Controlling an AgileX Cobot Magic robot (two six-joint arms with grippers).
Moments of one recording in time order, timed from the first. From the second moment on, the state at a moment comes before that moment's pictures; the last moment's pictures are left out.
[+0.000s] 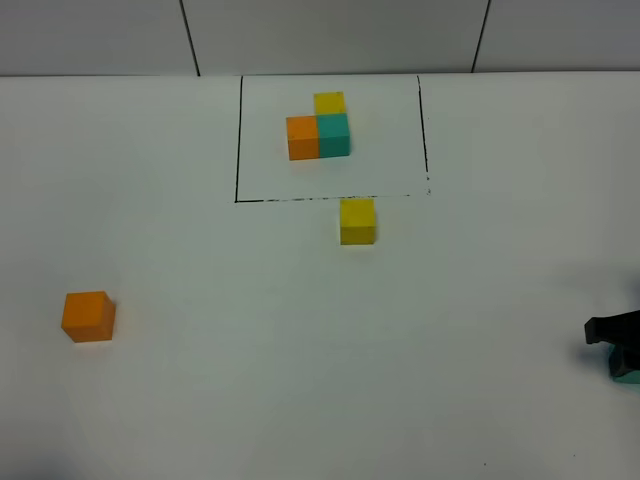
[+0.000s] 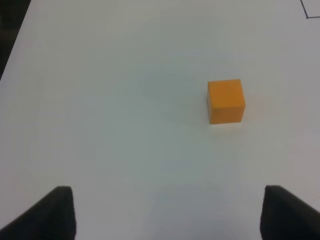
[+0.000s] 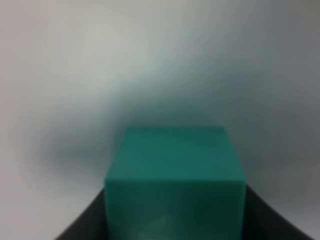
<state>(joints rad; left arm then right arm) 0.07 0.06 -0.51 0.00 1.06 0.08 -0.12 1.65 -0.61 0.11 0.51 -0.11</state>
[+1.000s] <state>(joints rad) 0.07 0.06 -0.51 0.00 1.06 0.08 0.58 1.53 -0.82 0.03 0.68 0.63</state>
